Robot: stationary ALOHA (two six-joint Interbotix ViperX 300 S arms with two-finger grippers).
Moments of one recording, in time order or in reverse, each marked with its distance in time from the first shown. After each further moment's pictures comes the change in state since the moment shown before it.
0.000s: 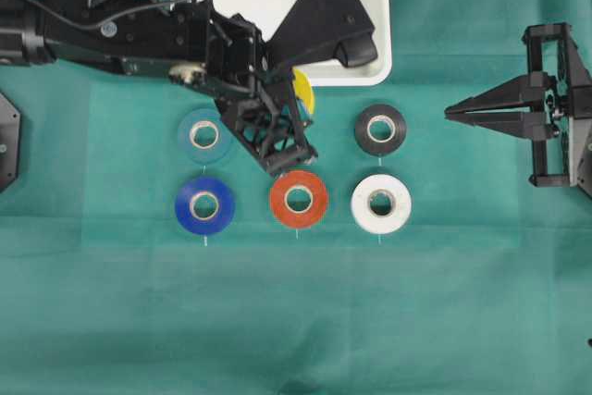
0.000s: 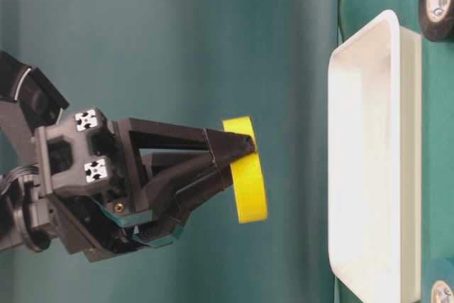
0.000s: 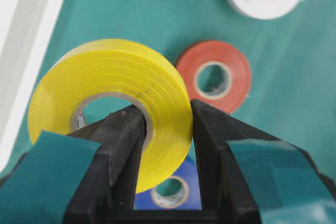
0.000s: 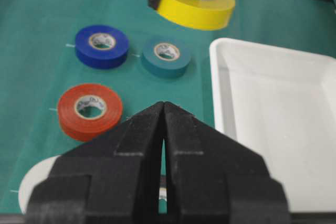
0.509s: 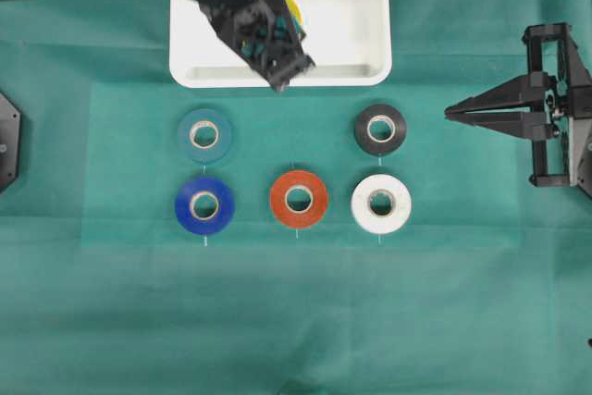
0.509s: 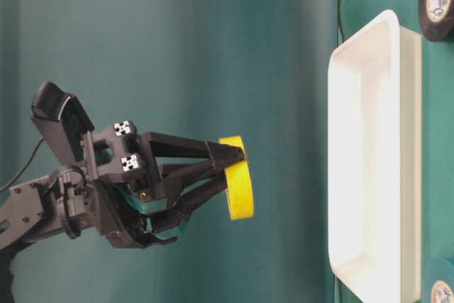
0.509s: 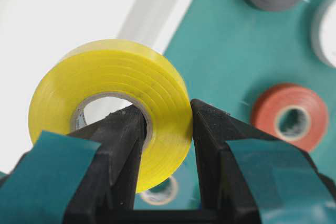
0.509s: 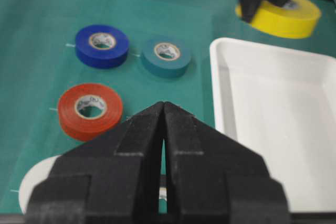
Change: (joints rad) left arm 0.193 0.000 0.000 0.003 0.009 0.086; right arm 0.000 0.000 0.000 0.002 0.003 0.000
